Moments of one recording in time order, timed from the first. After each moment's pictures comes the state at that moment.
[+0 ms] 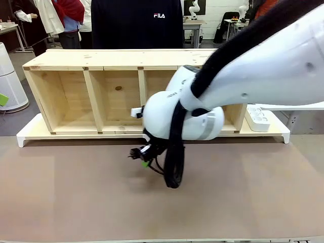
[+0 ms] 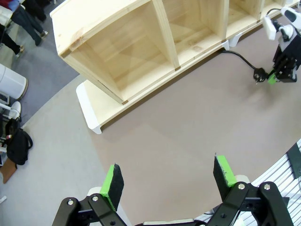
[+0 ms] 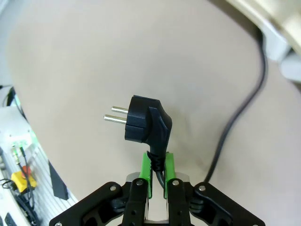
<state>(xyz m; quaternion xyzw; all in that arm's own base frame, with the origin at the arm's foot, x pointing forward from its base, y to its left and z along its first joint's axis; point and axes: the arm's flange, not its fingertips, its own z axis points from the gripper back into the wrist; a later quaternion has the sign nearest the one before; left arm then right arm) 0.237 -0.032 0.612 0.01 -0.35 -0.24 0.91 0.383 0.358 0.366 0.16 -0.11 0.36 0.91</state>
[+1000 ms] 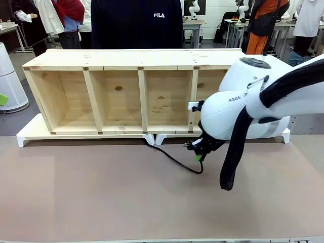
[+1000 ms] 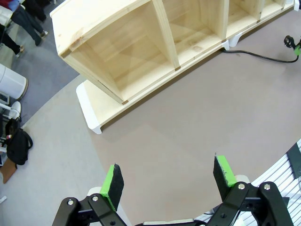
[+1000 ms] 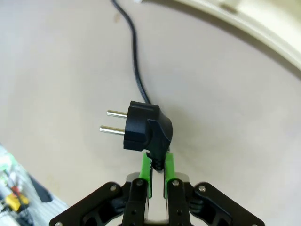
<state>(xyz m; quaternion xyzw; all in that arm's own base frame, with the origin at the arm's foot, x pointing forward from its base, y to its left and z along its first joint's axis) 0.237 -0.032 0.612 0.01 -0.35 -0.24 0.91 0.383 0.215 0.382 0.09 -0.12 0.20 0.97</state>
